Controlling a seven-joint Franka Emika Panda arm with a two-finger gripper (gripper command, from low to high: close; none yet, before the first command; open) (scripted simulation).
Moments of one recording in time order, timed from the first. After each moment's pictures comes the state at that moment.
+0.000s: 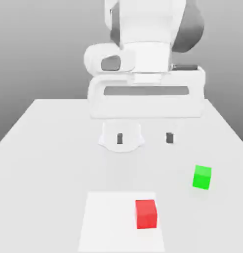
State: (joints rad) arm 0.03 -0.16 0.08 -2.58 -0.01 2.63 0.86
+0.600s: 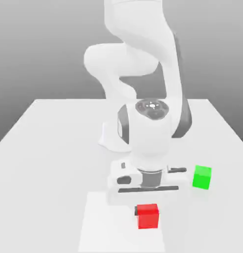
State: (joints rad) arm 0.08 0.29 0.05 -2.65 -0.07 2.94 0.92
